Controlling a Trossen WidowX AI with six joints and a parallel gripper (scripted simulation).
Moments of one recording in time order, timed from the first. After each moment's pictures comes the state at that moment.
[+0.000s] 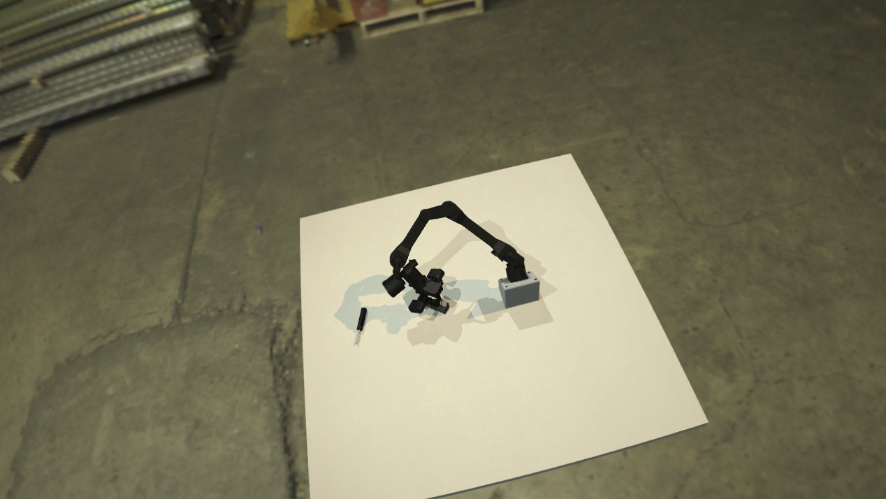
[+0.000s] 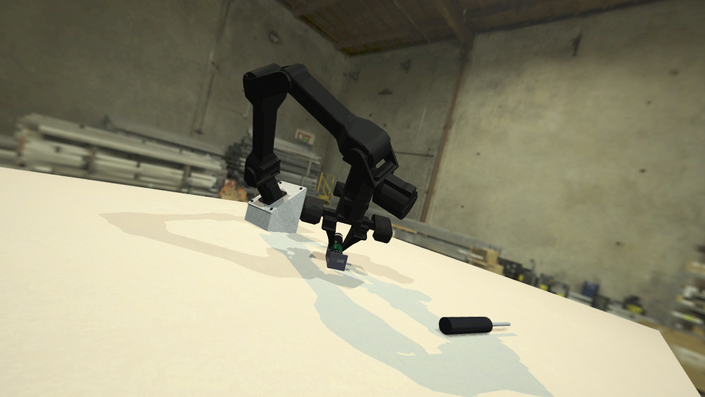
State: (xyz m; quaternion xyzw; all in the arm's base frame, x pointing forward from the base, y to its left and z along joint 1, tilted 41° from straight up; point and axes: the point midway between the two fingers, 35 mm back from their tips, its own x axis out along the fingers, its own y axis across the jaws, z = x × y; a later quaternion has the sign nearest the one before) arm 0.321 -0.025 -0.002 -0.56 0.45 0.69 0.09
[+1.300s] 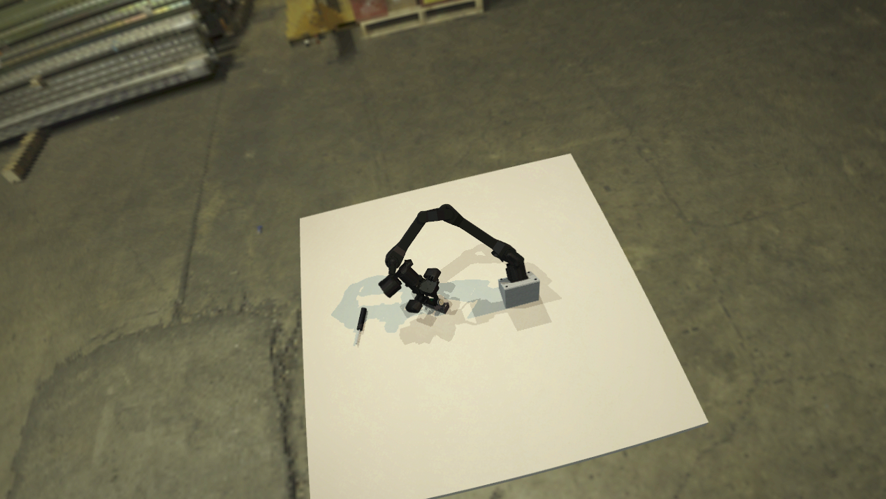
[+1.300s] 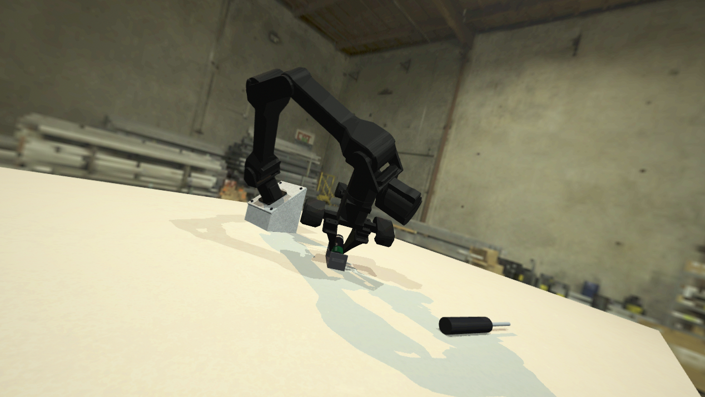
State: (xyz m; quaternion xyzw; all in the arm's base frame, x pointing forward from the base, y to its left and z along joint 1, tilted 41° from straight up) arm 0.332 -0.032 0.002 -0.54 0.45 0.70 0.09
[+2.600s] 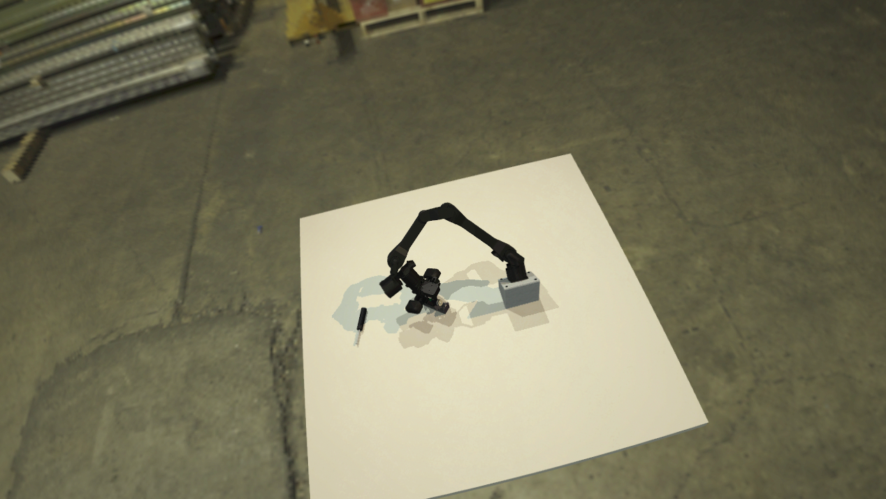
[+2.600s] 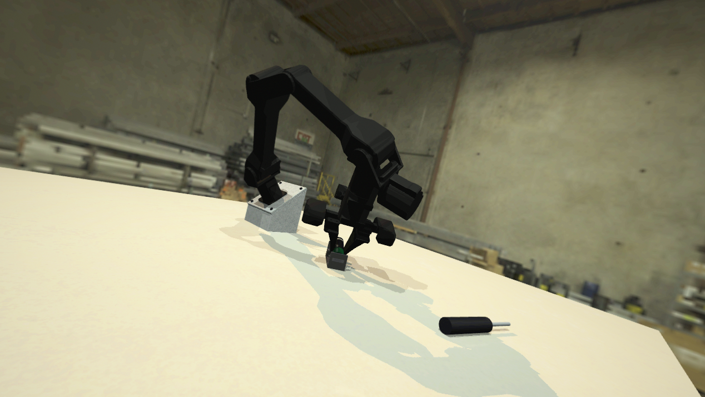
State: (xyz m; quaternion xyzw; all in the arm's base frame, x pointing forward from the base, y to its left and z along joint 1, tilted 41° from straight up) arm 0.336 -0.033 0.001 -0.57 0.45 0.68 0.06
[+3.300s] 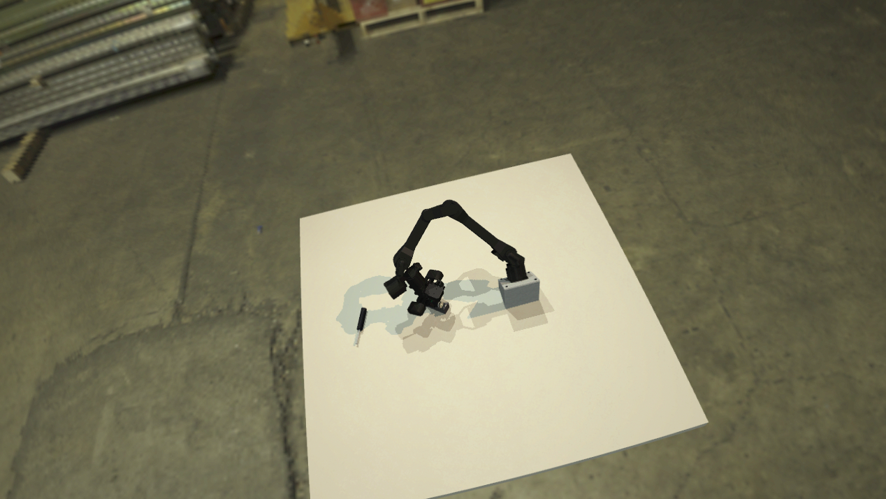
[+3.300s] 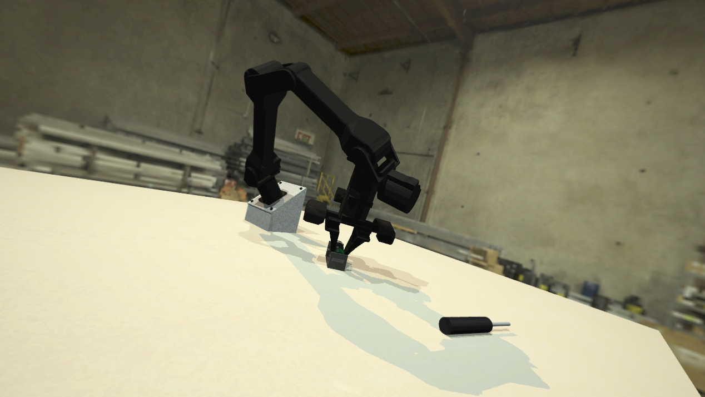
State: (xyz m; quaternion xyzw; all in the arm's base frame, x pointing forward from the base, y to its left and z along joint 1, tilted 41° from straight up) arm 0.333 -0.032 -0.006 -0.62 0.46 0.64 0.03
